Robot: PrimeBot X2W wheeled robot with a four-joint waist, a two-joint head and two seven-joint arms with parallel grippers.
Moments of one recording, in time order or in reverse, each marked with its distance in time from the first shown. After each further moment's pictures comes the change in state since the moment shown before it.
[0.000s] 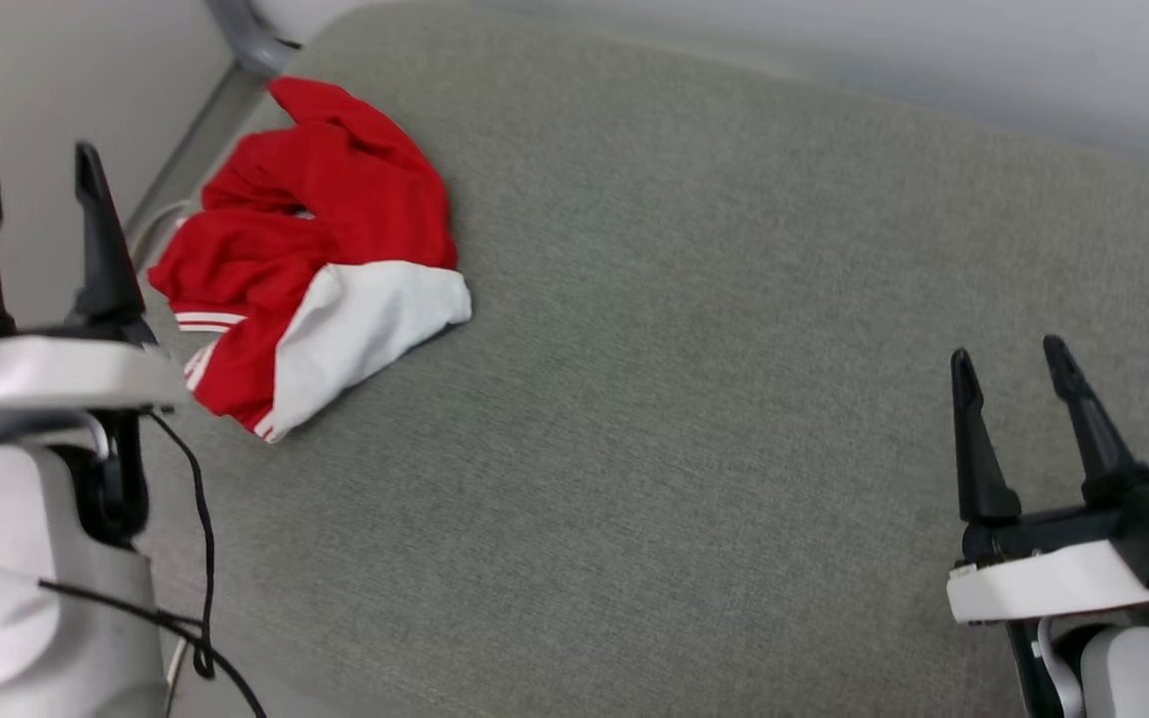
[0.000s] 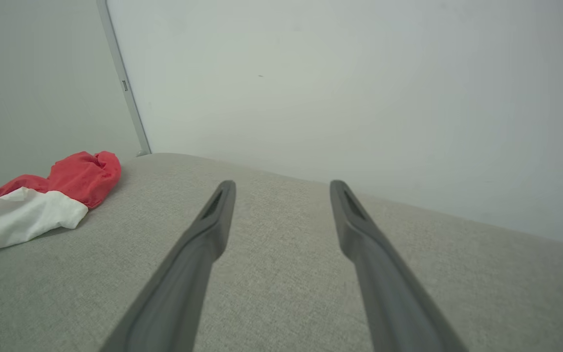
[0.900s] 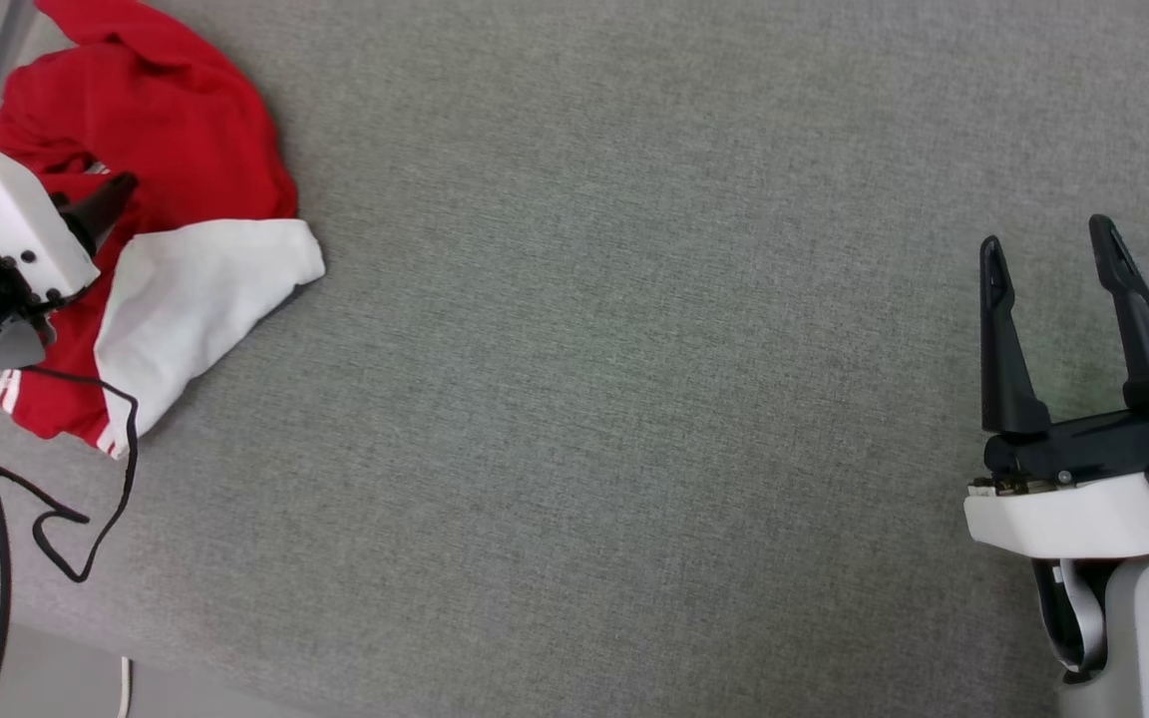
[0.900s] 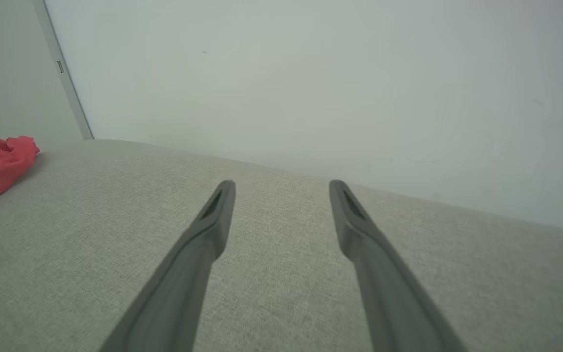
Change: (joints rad) left arm -0.408 0.368 -0.387 0.493 -0.624 -0.012 0.814; right arm -0.118 0.000 0.005 -0.101 -0.072 0.000 0.000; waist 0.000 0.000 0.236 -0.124
